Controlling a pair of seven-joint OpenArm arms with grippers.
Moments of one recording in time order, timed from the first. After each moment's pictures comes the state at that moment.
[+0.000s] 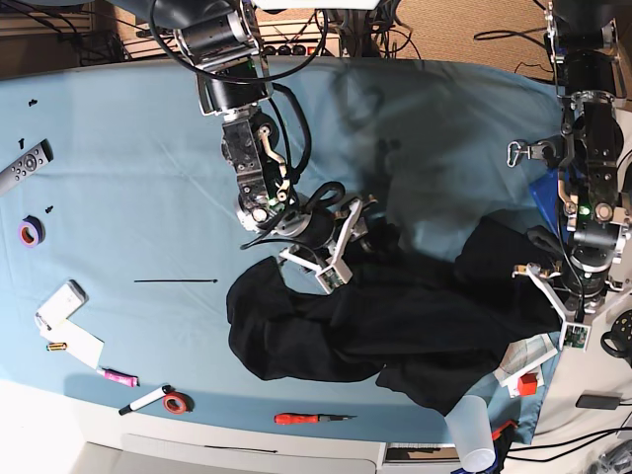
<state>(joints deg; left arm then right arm) -8.9 -25.0 -4.5 106.9 -3.5 -5.6 54.7 13.0 -4.2 -12.3 69.7 4.2 28.2 -32.9</state>
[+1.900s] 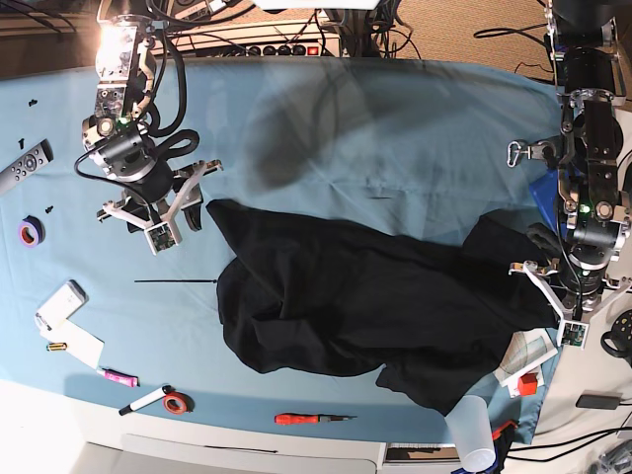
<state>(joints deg) -8.8 -25.0 -4.5 106.9 -5.5 -5.6 54.5 -8.4 14.2 9.0 115.0 5.7 25.5 -51.8</state>
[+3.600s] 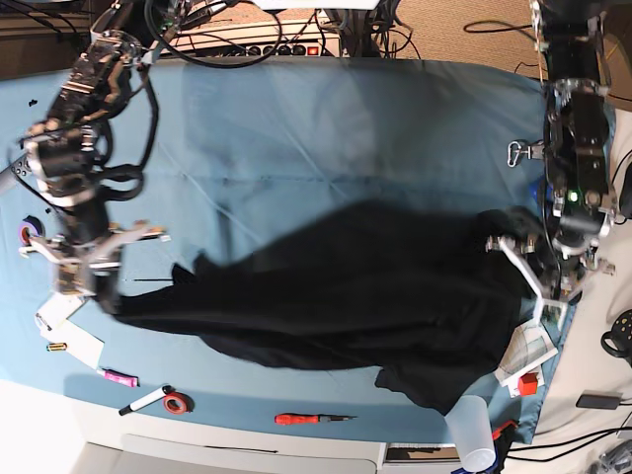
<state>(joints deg) -4.8 -21.3 -4.5 108.6 -9.9 -7.5 60.8 2.2 10.4 26.2 125.5 12.0 25.6 -51.2</state>
